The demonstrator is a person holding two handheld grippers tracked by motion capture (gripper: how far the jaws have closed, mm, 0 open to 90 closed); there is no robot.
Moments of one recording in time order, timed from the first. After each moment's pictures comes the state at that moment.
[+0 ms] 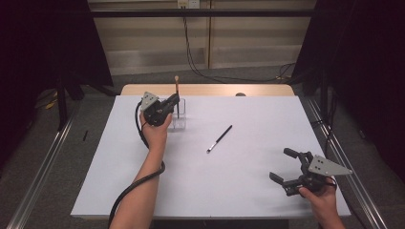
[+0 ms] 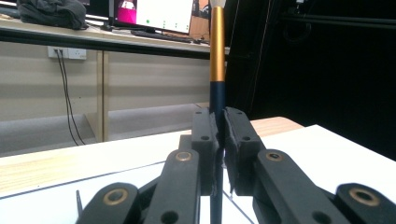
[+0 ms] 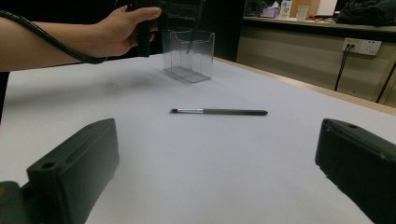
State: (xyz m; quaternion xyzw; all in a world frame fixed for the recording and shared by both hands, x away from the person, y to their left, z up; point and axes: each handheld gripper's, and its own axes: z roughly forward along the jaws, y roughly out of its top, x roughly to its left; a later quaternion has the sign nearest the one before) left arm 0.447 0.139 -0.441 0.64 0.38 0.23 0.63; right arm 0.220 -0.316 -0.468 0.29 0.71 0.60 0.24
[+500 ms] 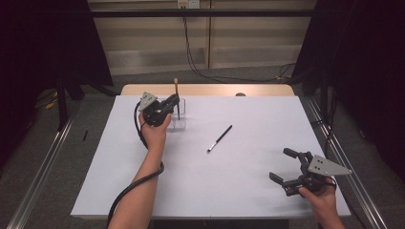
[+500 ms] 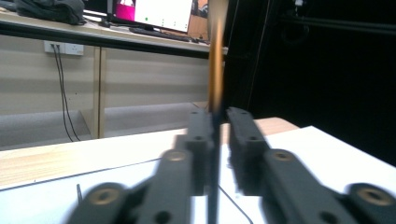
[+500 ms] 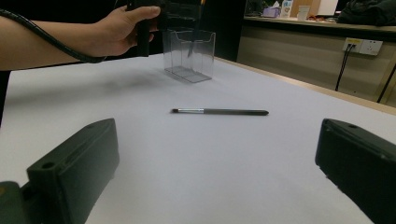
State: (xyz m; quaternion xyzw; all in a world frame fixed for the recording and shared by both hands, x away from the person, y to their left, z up) left arm 0.446 0.143 -0.440 0.63 0.38 0.21 0.64; right arm 0.220 -0.315 -0.468 0.29 0.71 0.60 0.24
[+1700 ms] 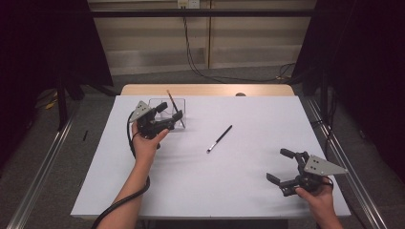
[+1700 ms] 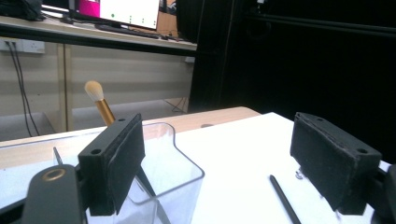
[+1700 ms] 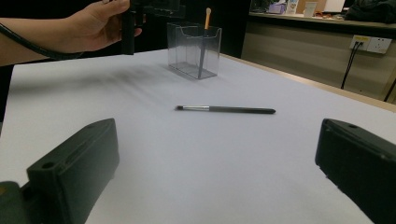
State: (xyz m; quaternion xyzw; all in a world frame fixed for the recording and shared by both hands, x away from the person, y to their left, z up) left arm 0.412 0.161 -0.443 0.66 0.33 0.17 0.65; right arm 0.222 -0.308 -0.469 0.28 0.72 0.59 0.23
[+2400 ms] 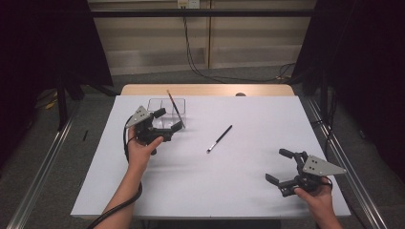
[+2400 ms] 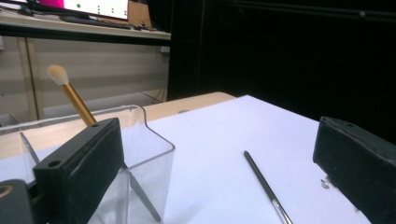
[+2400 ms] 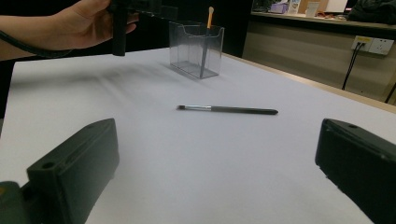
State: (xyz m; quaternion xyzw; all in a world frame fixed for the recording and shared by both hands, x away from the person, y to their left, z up) left arm 0.397 0.169 -0.446 0.69 0.29 0.14 0.65; right arm 0.222 -0.305 -0.469 0.28 0.72 0.59 0.23
